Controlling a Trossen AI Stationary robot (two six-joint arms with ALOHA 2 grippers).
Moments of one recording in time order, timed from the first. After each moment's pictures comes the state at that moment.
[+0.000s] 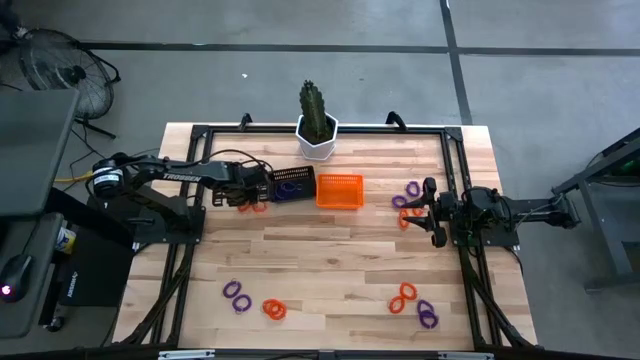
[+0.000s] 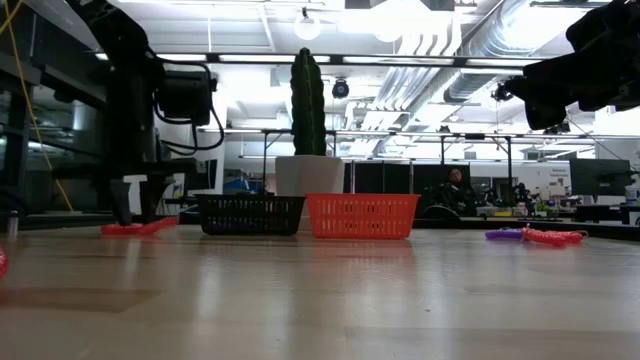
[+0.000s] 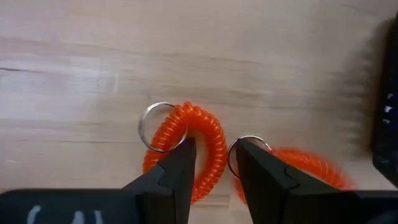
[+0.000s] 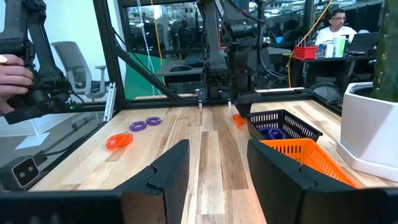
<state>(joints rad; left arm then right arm) 0.35 1.36 0.61 -0.65 -0.10 -1.31 0.04 0.01 0.01 0.03 0.00 0.08</state>
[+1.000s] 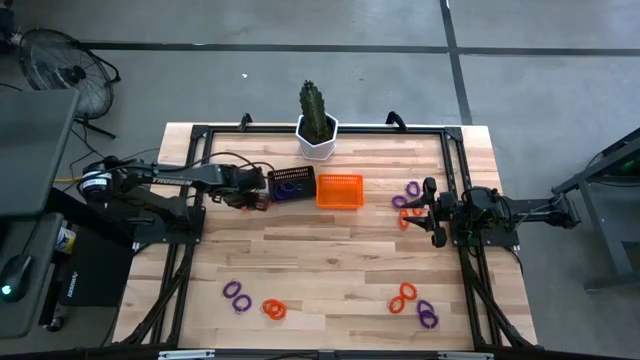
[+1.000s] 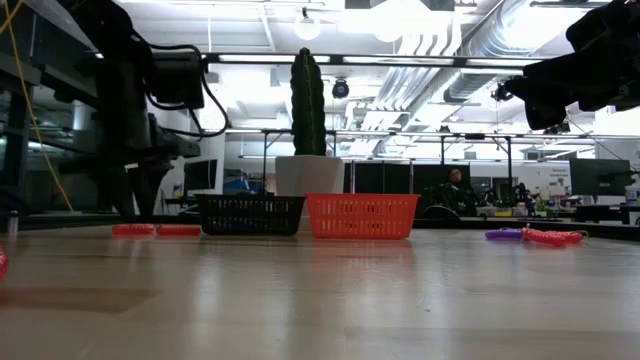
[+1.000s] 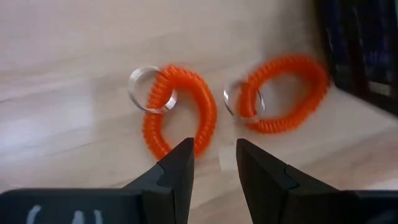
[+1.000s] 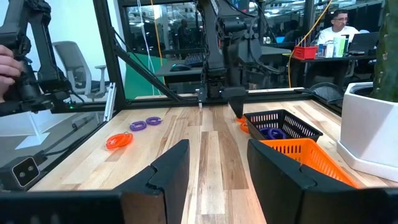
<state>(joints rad) 0.28 1.26 0.60 -0.65 -0.06 -1.05 0.04 0.01 0.01 0.03 0.00 0.08</state>
